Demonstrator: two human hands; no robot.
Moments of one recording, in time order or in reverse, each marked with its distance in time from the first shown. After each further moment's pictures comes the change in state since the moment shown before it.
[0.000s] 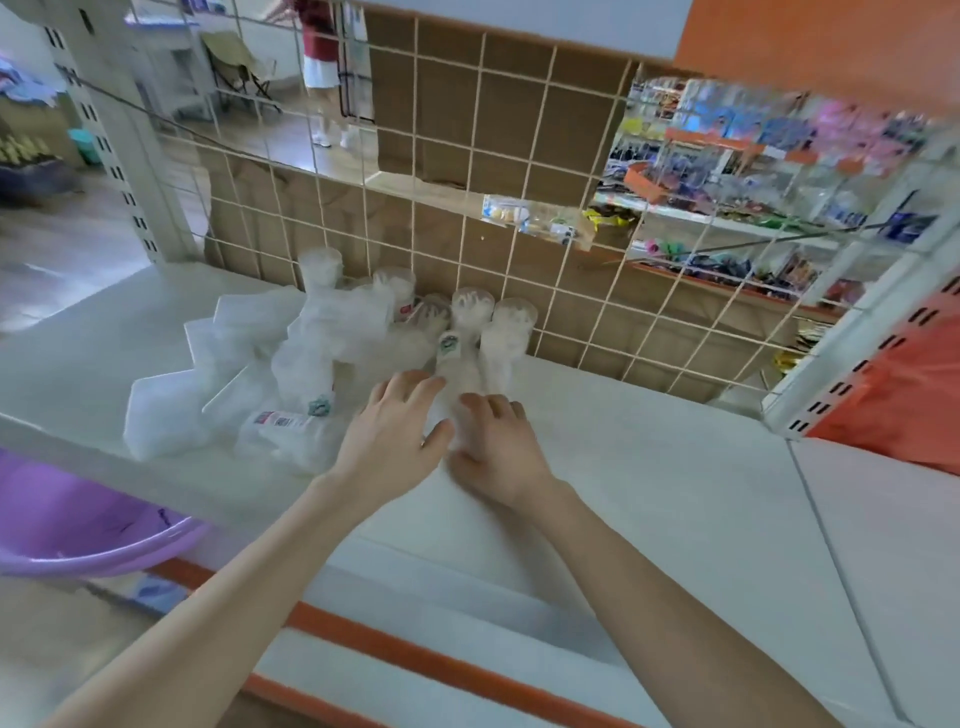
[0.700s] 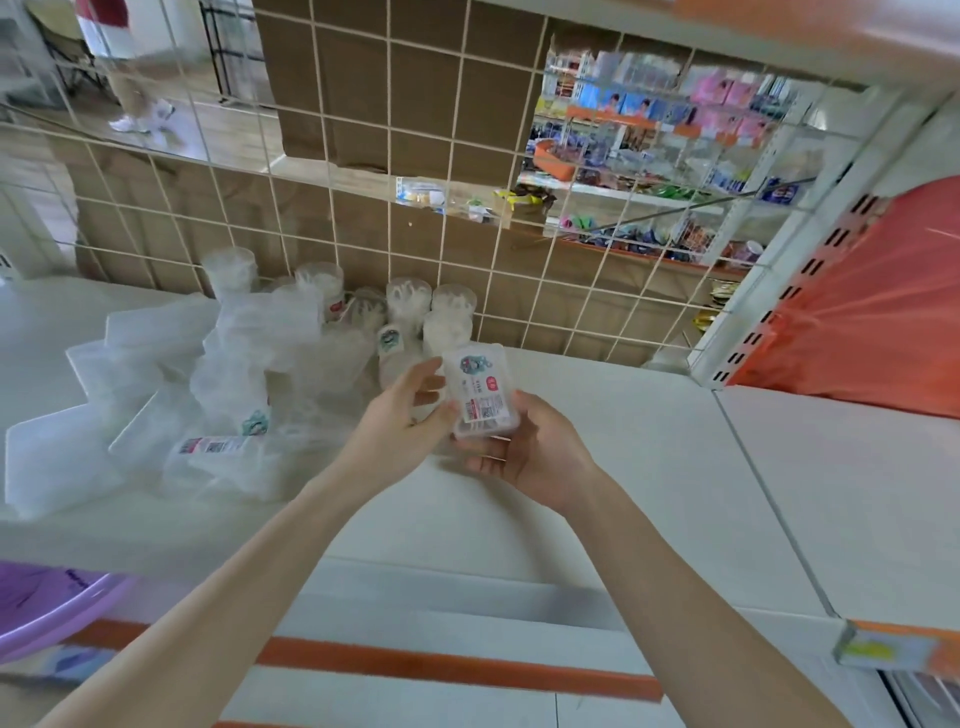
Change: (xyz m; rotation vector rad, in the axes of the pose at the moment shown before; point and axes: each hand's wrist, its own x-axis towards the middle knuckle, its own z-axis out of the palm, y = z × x) left_hand 0.019 0.018 0.017 -0.697 -0.154 0.025; right_hand -0.042 0.014 -0.042 1.721 -0.031 0.476
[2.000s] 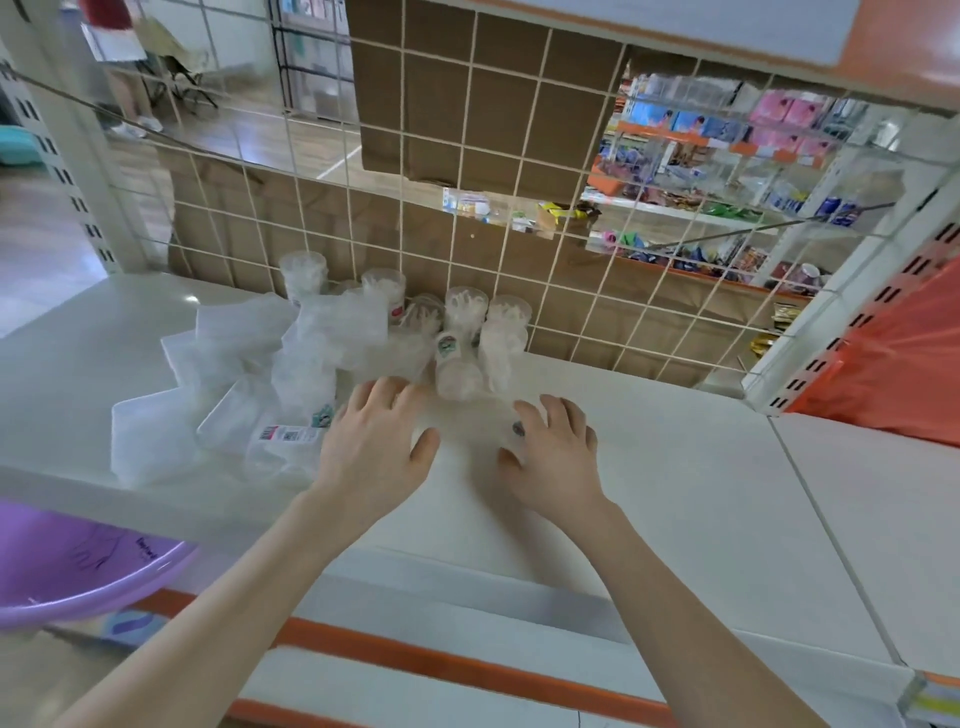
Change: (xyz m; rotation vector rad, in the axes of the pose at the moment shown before) left_hand -0.039 -0.009 -0.048 0.758 0.233 0.099; right_hand 0.019 0.030 0.016 -1.800 0.431 -0.373
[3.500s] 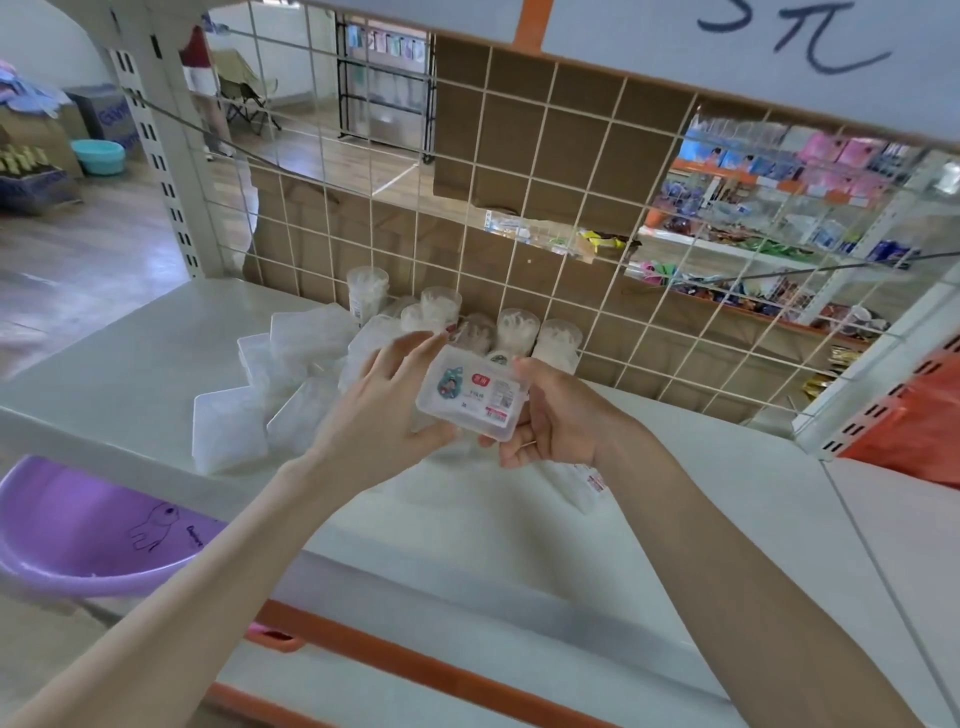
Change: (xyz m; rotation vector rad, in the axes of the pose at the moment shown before) left_hand 0.009 -0.040 -0.038 -0.171 0.061 0.136; right_hand 0.046 -0.054 -0.066 1.278 -0.820 0.205
